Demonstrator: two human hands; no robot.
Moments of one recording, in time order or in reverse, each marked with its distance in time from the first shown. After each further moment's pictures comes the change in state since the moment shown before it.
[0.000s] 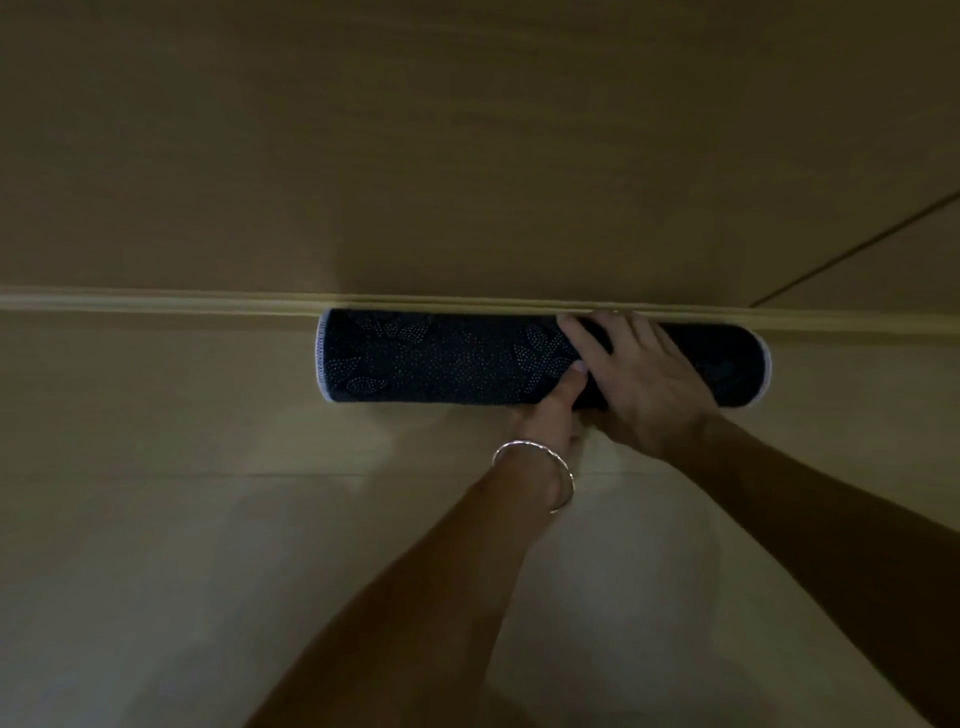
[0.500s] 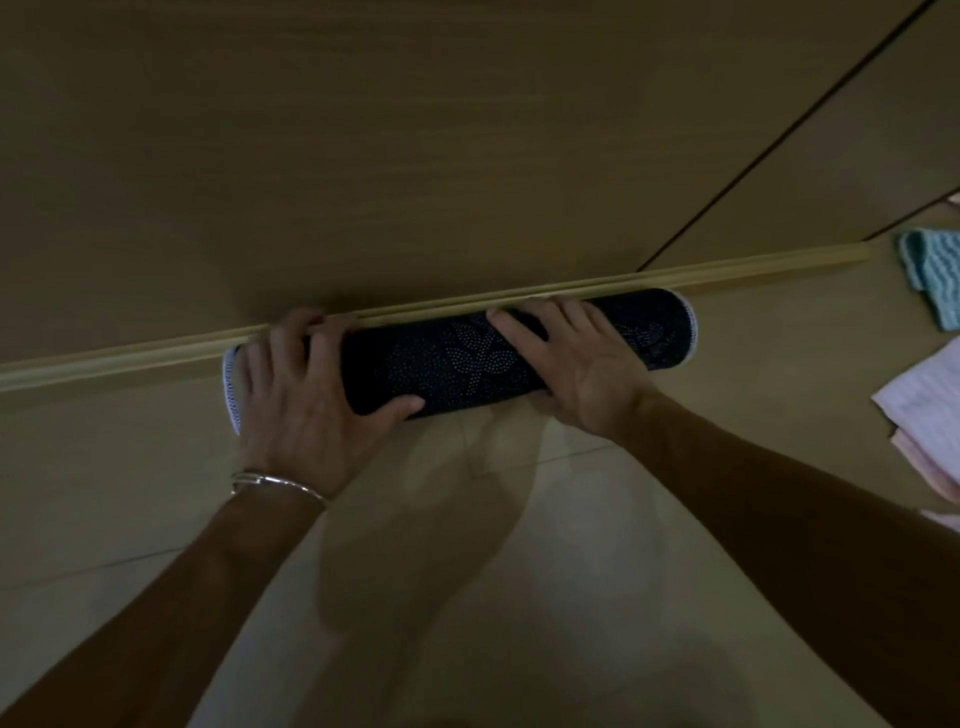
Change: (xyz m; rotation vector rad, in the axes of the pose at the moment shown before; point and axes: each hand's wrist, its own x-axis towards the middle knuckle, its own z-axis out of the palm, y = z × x) left_hand 0.021 0.054 -0.085 1.621 0.427 1.274; right_hand -0.014 0.029 0.008 -0.103 -0.051 0.071
